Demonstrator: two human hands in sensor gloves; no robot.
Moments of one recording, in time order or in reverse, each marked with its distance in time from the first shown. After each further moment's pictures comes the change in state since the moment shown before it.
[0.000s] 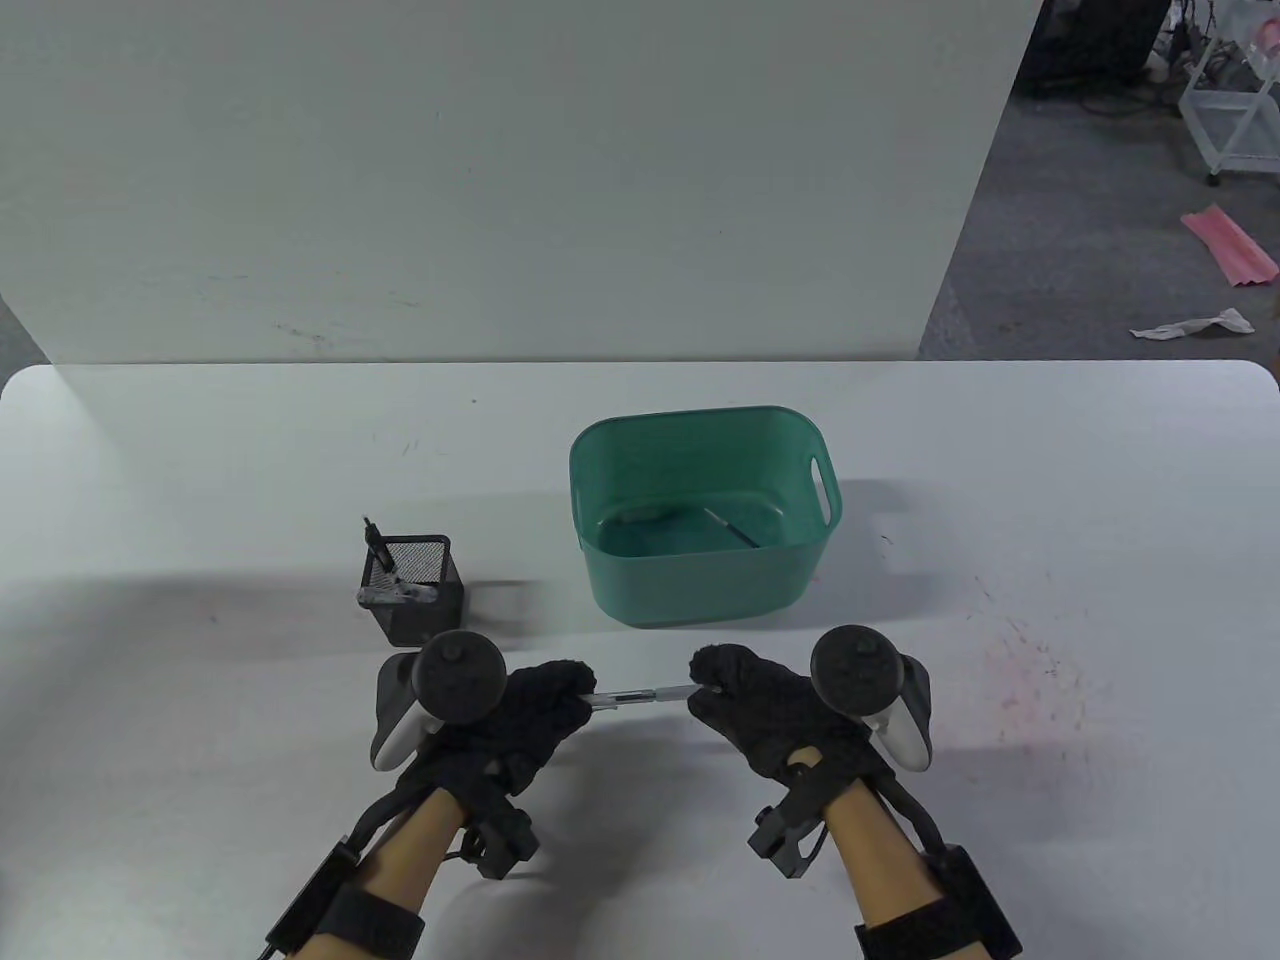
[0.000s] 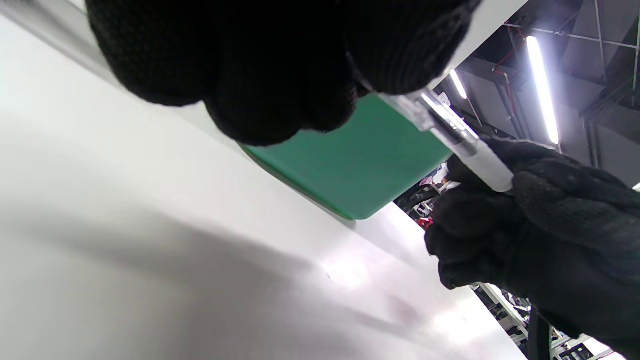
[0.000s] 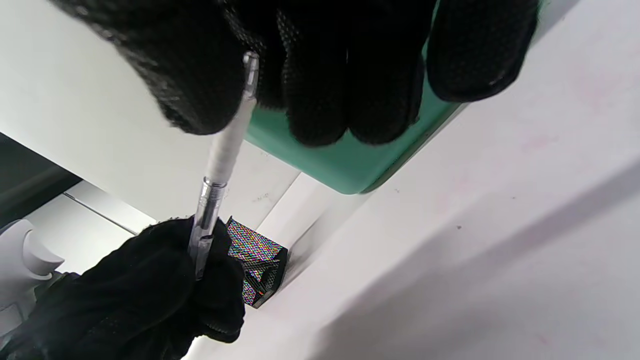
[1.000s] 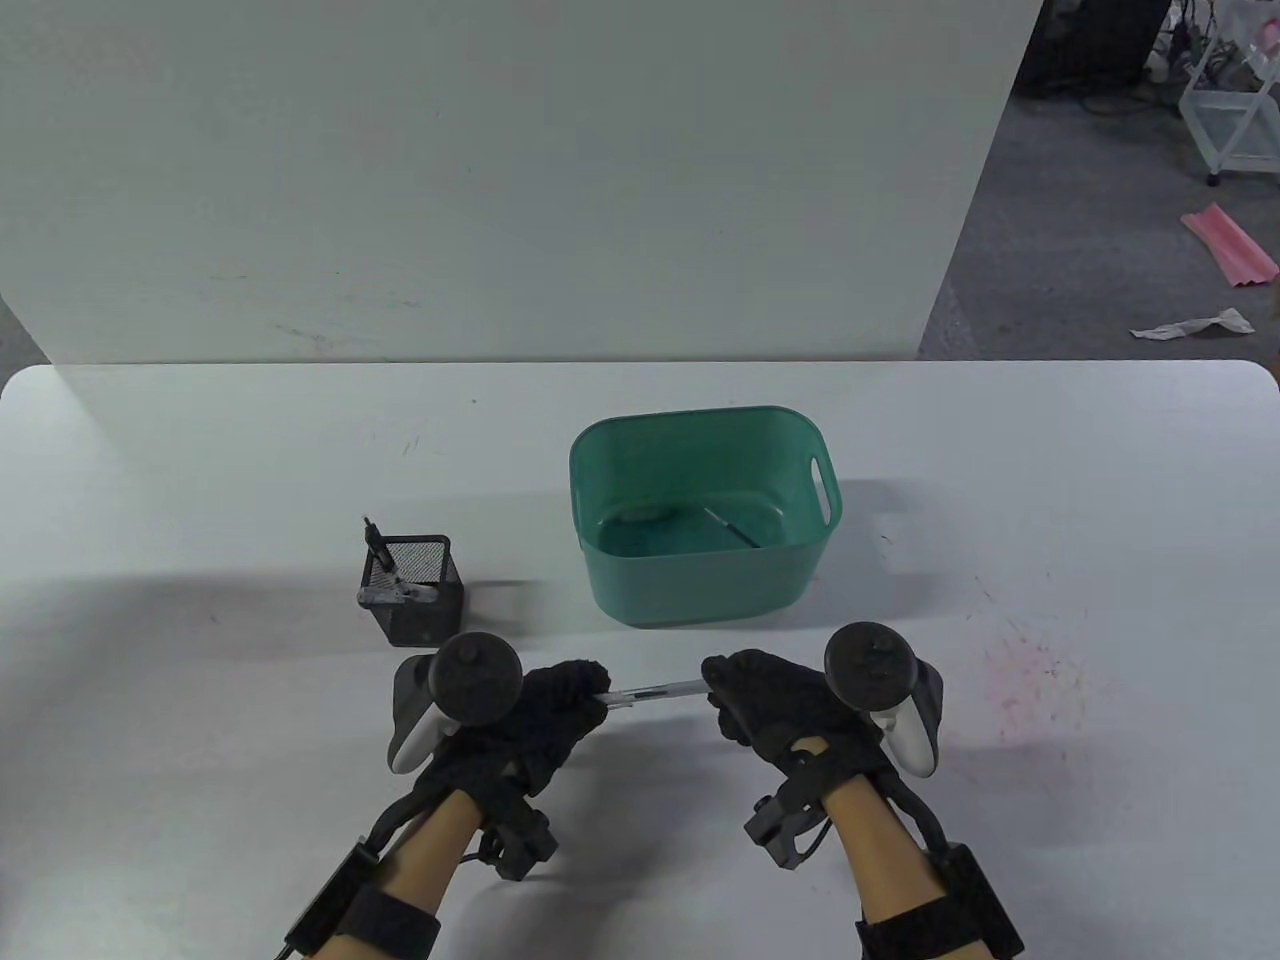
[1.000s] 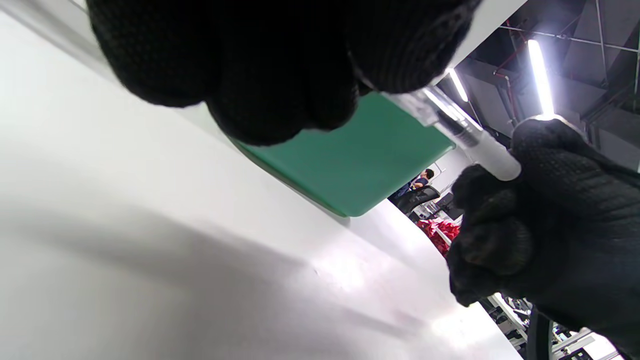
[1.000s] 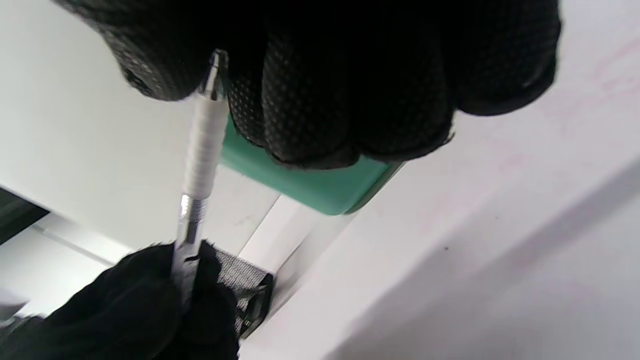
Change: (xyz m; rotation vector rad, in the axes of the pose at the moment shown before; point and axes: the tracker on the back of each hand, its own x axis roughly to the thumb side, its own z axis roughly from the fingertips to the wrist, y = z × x) left_hand 0.007 -0.010 -0.004 -0.003 0.007 -0.002; right_hand -0.003 -0.006 -0.001 -0.059 0.058 -0.058
